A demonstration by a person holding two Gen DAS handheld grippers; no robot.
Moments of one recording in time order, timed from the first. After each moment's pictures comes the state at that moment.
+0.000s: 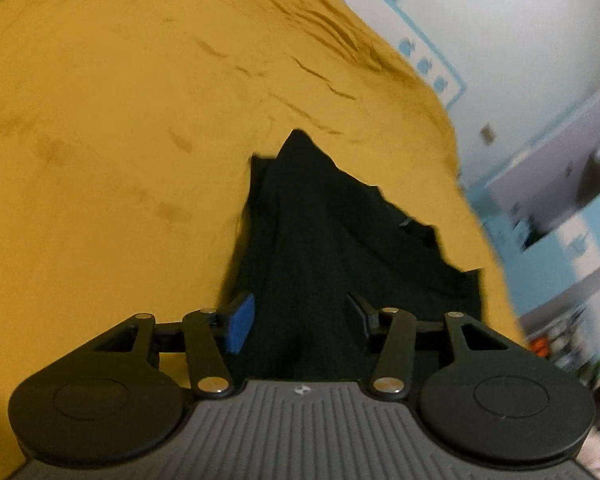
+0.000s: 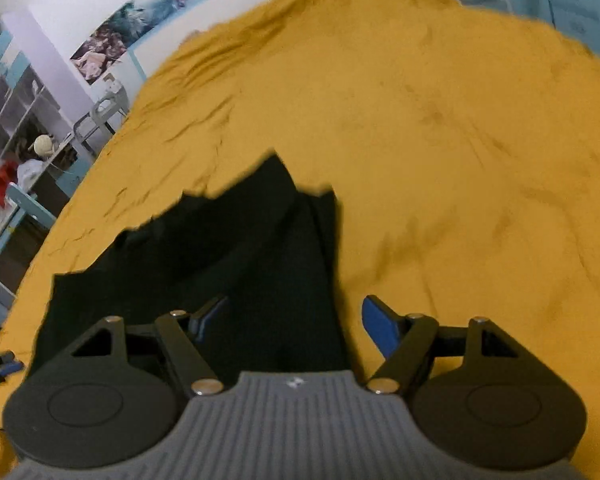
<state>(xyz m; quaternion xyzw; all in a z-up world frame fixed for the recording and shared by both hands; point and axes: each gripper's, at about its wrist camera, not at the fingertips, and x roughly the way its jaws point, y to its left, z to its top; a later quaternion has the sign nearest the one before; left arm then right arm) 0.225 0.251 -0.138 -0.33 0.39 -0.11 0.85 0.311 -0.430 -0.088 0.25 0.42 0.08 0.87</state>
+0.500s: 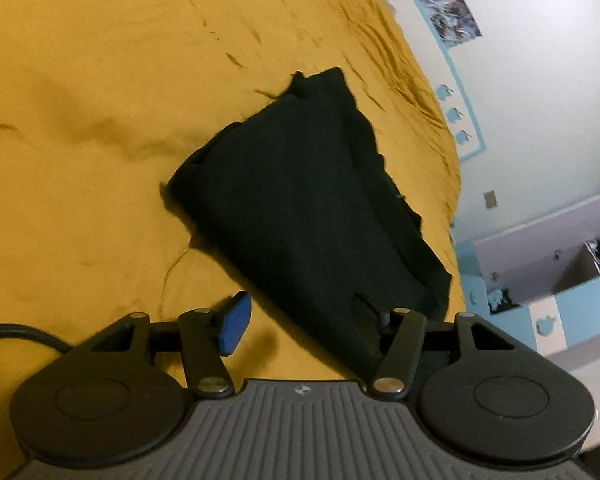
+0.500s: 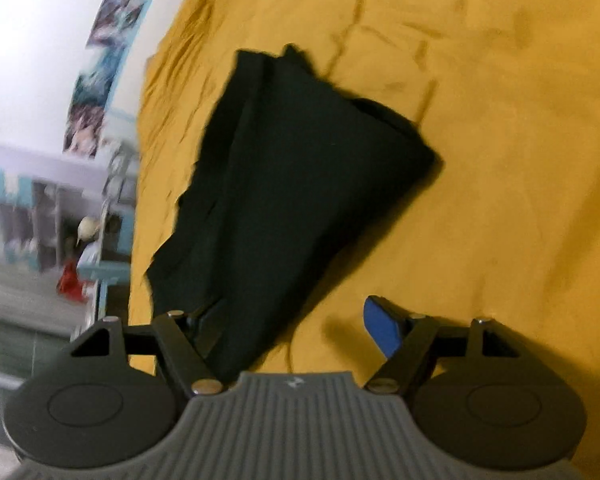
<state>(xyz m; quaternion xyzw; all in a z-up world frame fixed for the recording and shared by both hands) 0.156 0.208 -0.180 -0.47 0.37 -0.04 0.80 0.206 -0.387 -0.140 0.49 0.43 0.05 0.76</state>
